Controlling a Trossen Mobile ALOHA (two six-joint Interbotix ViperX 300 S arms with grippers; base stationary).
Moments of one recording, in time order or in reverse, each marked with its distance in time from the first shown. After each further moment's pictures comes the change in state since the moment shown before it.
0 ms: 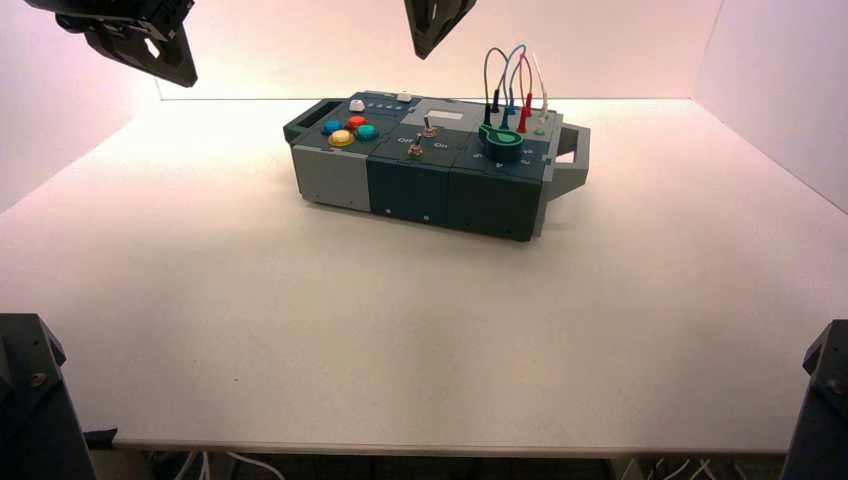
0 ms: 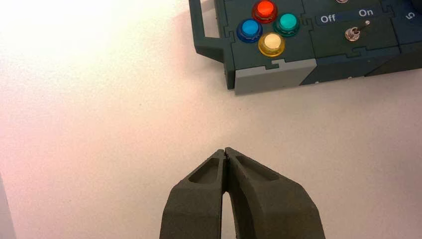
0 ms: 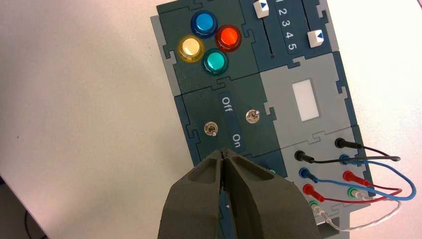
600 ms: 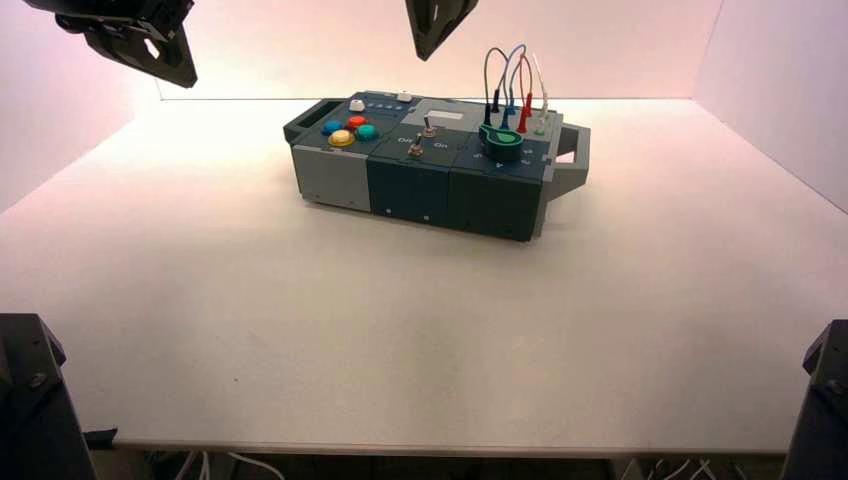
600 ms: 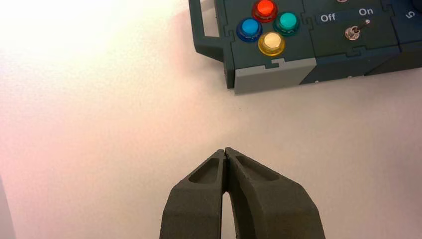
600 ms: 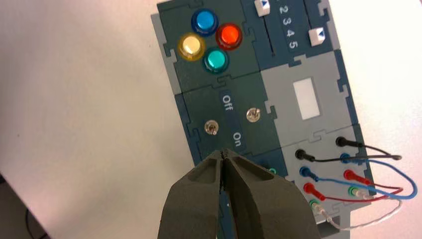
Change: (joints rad) left arm -0.002 0.000 0.000 -0.002 0.009 0.000; right arm 0.000 0.000 0.000 0.002 0.035 0.000
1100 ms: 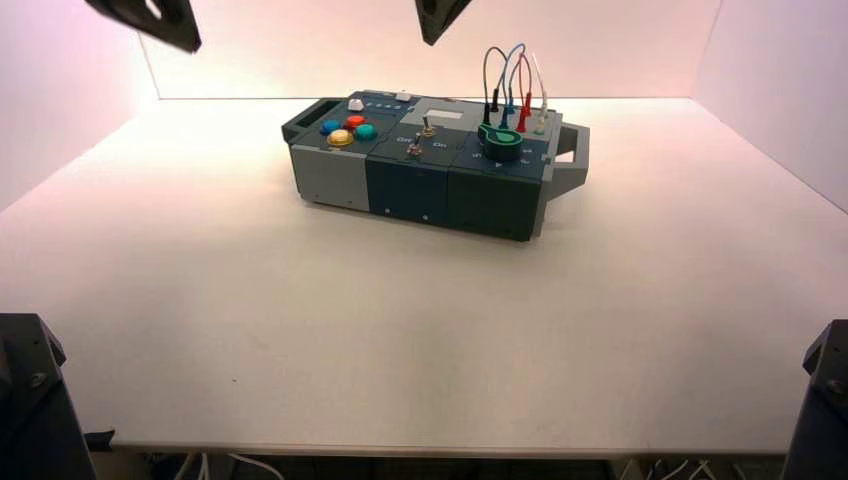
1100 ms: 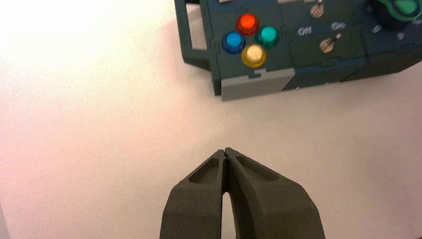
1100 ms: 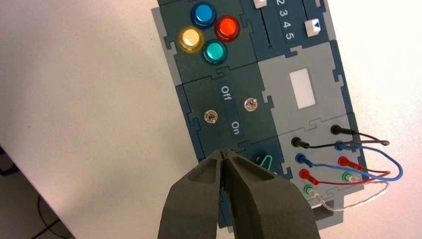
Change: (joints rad) left arm -0.017 -0.041 -0.100 -0.034 0.146 -0.002; right arm -0.012 -0.020 -0.037 -0.002 0.071 0.018
